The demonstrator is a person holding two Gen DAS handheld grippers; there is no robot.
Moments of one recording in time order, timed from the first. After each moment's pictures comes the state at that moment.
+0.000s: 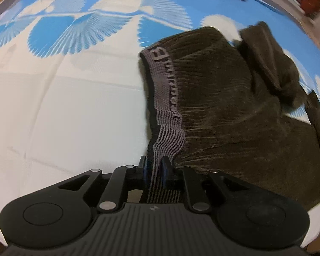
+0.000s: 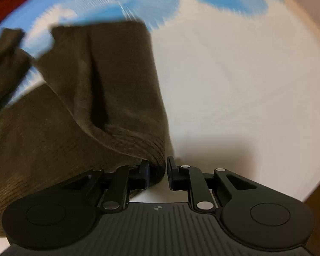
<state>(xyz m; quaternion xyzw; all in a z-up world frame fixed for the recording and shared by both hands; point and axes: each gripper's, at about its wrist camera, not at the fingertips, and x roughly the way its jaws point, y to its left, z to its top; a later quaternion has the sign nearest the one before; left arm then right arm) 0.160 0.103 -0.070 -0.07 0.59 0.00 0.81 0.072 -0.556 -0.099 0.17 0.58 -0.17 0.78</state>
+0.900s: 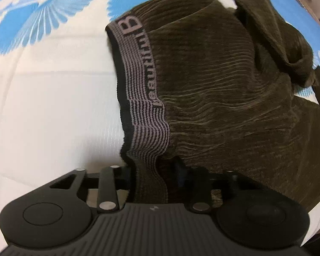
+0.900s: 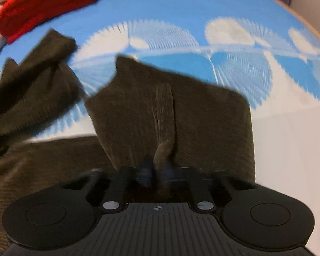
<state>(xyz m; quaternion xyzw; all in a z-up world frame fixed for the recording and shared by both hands) 0.189 0.066 -0.116 -0.03 0.63 -0.04 0.78 0.186 -0.514 -0.131 0.10 0.49 -0.07 0.86</state>
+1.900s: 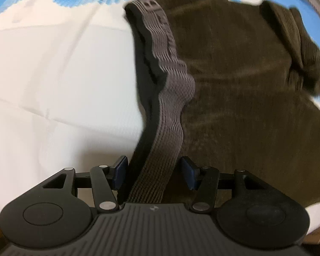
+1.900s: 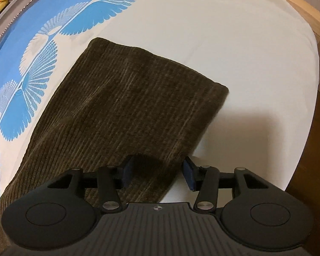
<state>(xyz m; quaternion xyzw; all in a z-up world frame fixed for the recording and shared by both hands) 0.125 0.154 -0.093 -0.07 0.66 0.01 0.75 -0.003 -0.683 -0.144 0.37 0.47 -0.35 0.72</state>
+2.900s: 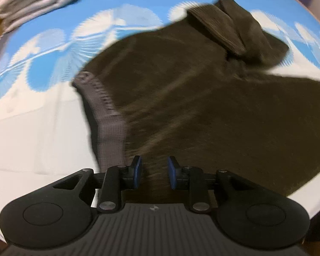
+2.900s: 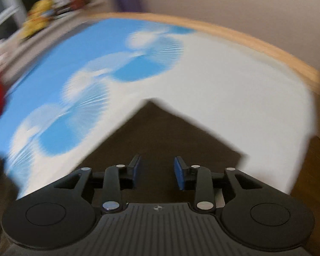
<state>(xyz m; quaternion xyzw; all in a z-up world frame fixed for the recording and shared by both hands) 0.089 0.046 -0.020 0.10 0.57 -0.07 0.82 -0.007 -0.614 -0.059 0.27 0.37 -0.32 0.83</state>
